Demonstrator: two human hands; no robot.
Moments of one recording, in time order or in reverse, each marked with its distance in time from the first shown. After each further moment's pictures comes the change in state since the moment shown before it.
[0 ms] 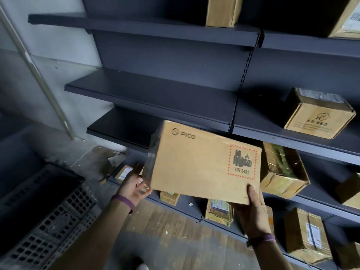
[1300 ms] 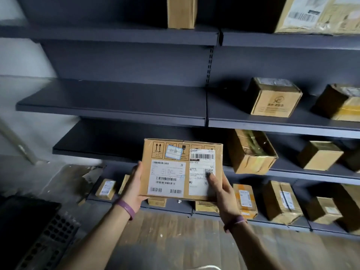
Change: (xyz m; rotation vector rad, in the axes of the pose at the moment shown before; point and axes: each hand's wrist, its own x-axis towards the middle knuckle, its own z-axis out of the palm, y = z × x) left_hand -0.029 0.009 0.056 0.488 -0.275 0.013; right_hand -0.042 -0.004 0.079 -0.298 0.030 -0.082
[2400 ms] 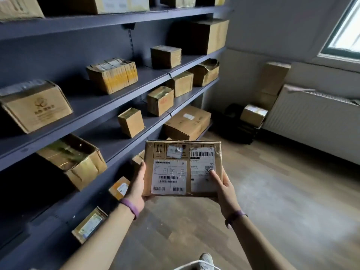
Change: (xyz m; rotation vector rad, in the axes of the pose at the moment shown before) left_hand -0.088 -0.170 0.393 0.538 -0.786 -0.293; right_hand -0.261 -0.014 -0.295 0.160 1.122 -0.064
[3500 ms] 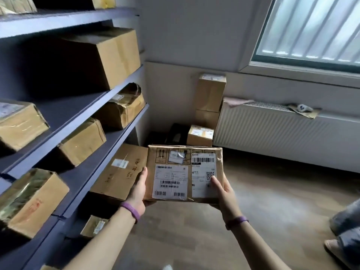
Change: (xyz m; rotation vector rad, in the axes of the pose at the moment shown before) left_hand 0.437 0.178 0.488 0.182 -0.261 -0.036; right_hand 0.509 -0.142 -0.248 0.042 0.423 -0.034
